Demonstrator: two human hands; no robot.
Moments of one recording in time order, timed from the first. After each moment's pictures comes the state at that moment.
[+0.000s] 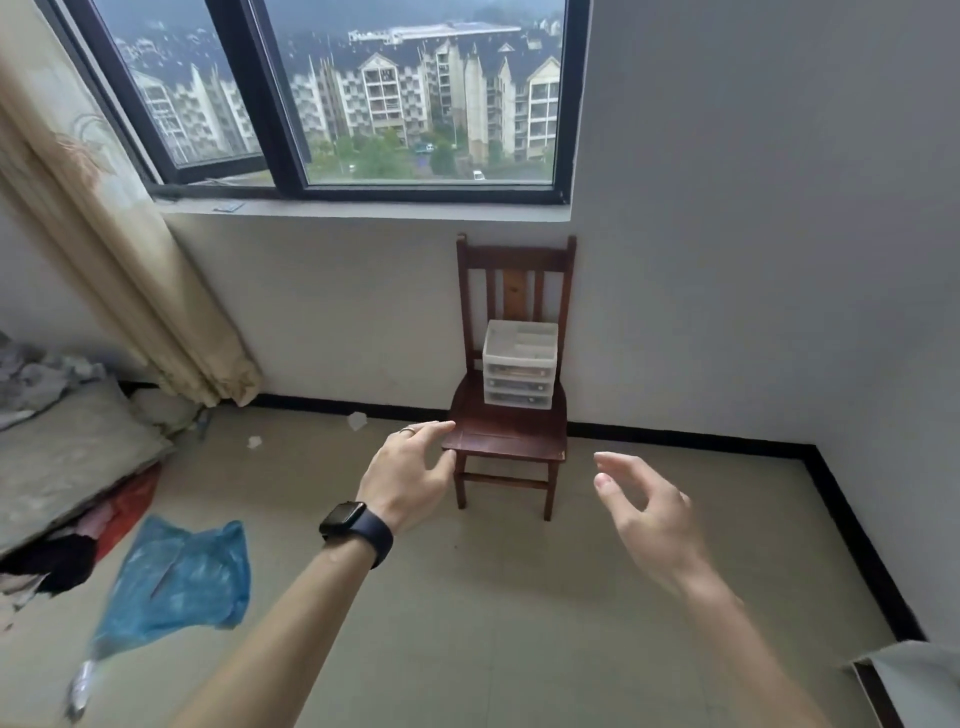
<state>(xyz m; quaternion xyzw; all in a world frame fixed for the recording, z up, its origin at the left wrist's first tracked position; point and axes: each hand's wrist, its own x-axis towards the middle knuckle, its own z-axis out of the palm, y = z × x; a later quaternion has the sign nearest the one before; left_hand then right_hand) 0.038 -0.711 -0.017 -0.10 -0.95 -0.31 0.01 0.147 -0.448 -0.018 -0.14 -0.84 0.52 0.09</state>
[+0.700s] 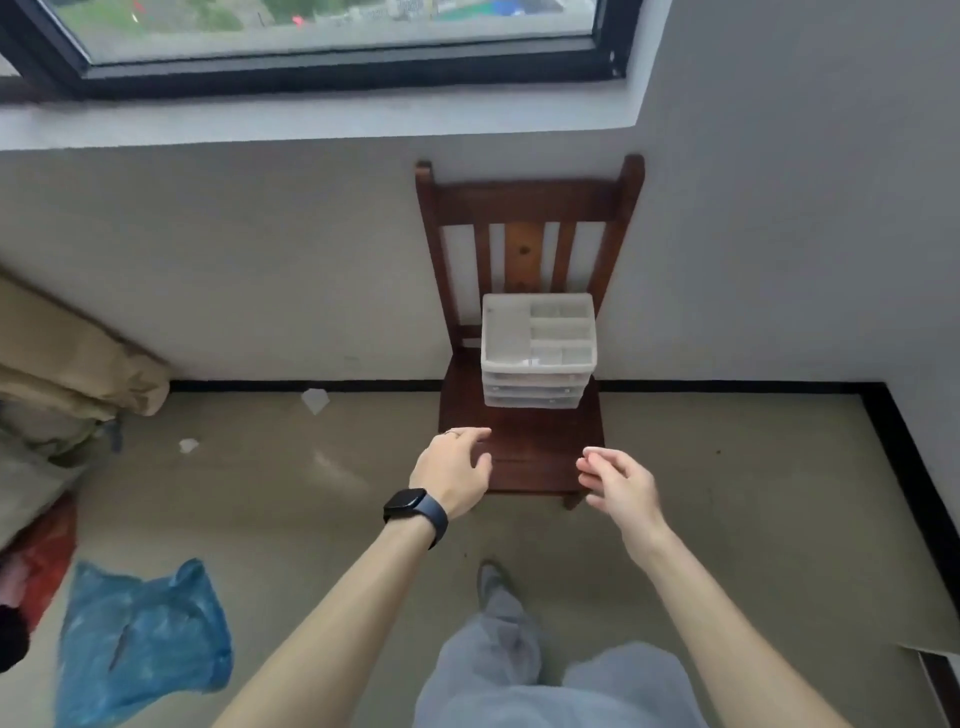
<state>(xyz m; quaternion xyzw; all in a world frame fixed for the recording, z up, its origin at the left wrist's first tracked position) -0.409 -0.631 -0.210 -0.13 -0.93 -0.25 -0.22 -0.311 -0.426 -0.209 -0.43 -0.61 0.66 -0.06</state>
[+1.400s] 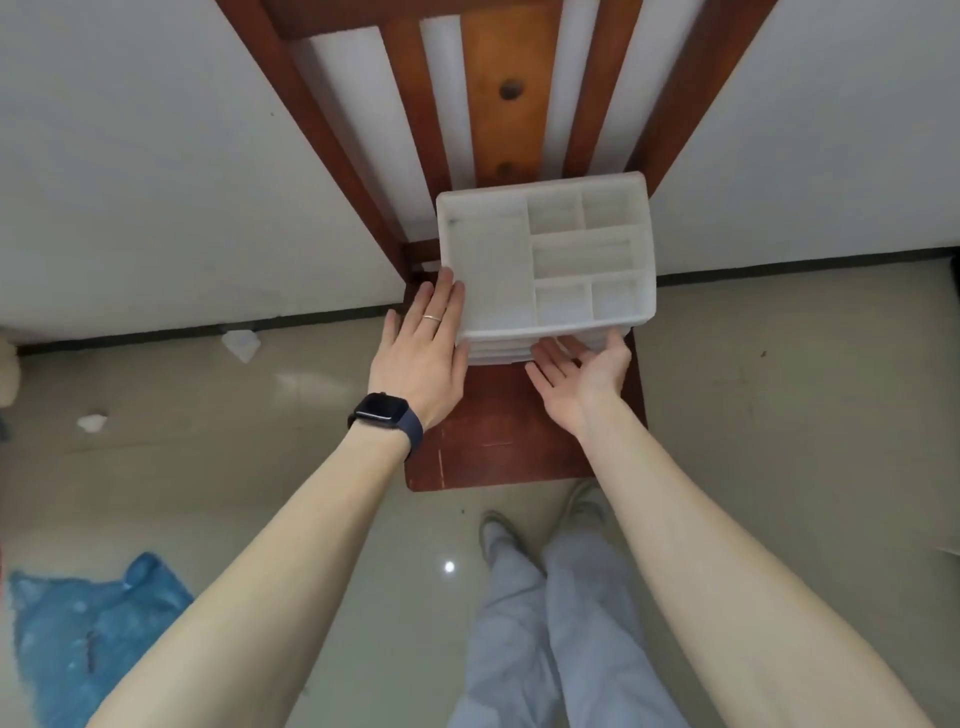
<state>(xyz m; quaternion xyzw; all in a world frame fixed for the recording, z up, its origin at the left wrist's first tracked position) -0.620 -0.571 -0.402 -0.28 -0.94 -0.08 -0.16 -0.550 -0.398 -0.434 -0.58 -0.13 0.80 0.04</state>
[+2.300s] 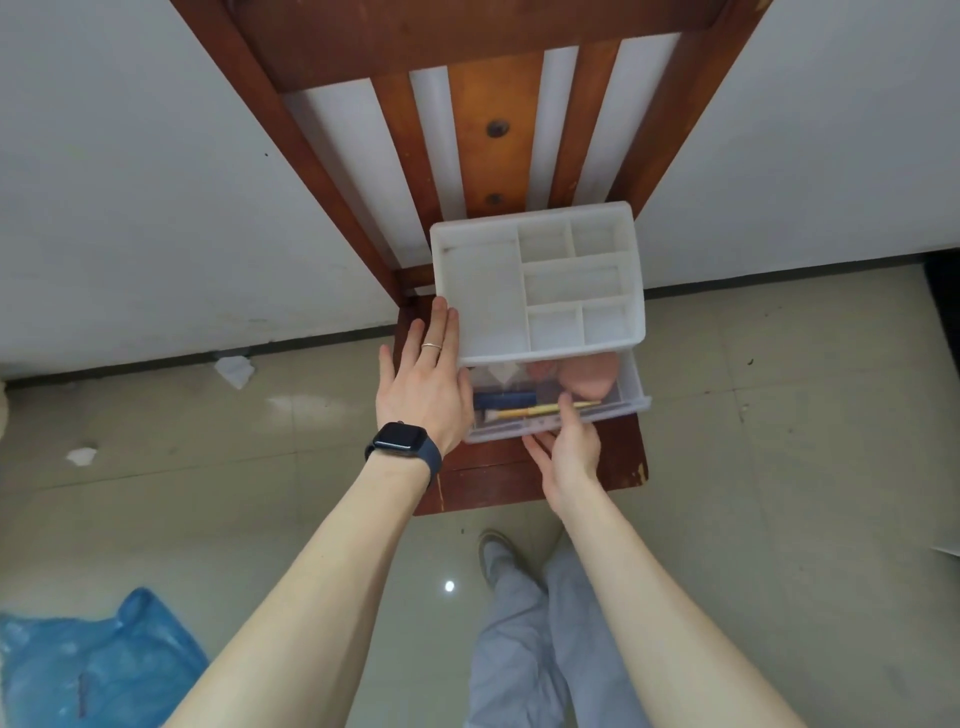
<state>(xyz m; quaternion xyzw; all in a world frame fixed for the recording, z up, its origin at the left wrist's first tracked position) -0.613 -0.556 -0.398 -0.23 -0.96 -0.05 -0.18 -0.503 -0.437 -0.455 -0.62 -0.23 0.75 0.05</state>
